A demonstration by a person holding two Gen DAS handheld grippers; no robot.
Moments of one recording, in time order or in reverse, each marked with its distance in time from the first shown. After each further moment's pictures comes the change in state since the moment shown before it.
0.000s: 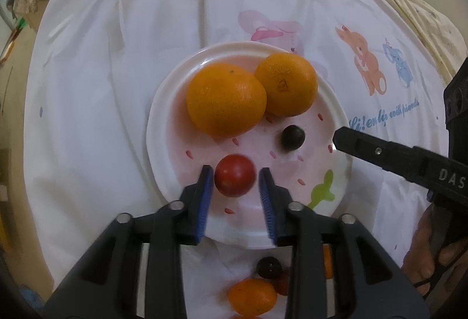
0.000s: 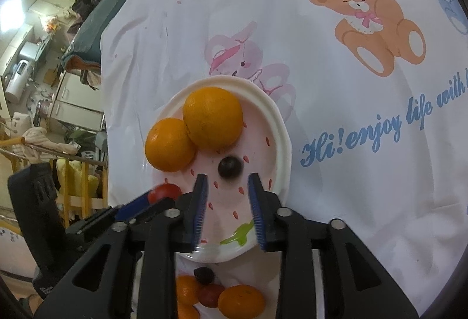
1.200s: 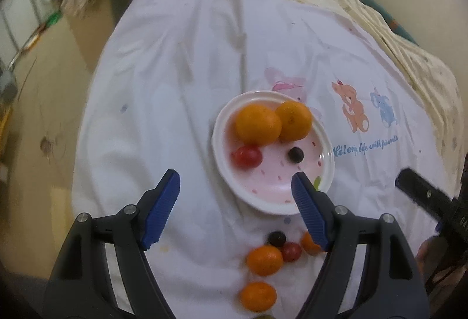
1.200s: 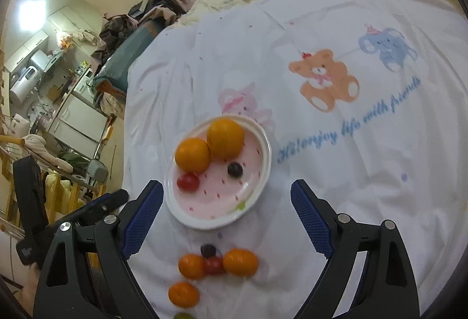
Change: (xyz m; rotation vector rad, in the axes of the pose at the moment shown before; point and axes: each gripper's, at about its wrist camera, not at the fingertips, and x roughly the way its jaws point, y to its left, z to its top) left arm -0.098 0.039 -0.042 -0.118 -0.227 0.012; right arm -0.102 0.031 -0.070 -0.085 -0.284 -0.074
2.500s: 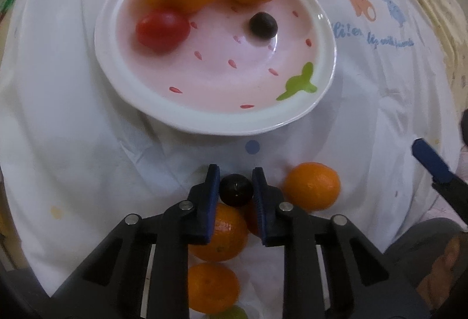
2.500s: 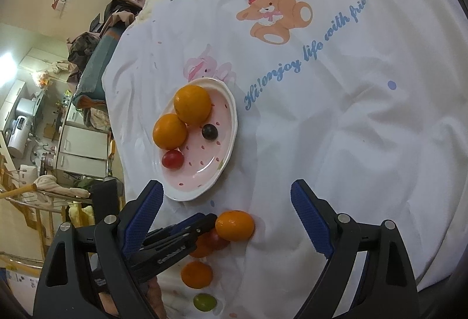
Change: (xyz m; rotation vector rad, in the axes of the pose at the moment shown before) left arm 0.110 -0.069 -0.063 0.115 0.442 -0.042; right arm 0.009 -0.048 -0.030 0.298 0.121 0.029
